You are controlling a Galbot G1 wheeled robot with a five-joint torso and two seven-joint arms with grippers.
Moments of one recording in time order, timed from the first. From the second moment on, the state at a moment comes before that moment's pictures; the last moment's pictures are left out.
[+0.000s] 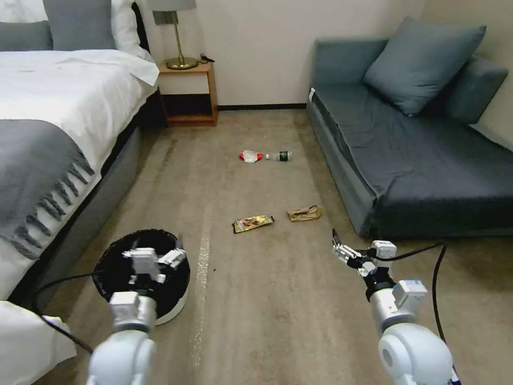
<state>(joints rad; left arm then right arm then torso) 1.55 -1.46 -0.60 -2.04 -0.05 0.02 -0.02 -1.54 1.43 0.53 2.09 0.15 -0.11 0.05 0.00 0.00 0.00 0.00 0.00</state>
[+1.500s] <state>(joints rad) 1.65 -1.06 -1.02 -2.08 -0.76 0.23 -0.31 -1.47 1.21 0.45 2.24 0.61 -0.39 0.18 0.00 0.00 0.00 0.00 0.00</state>
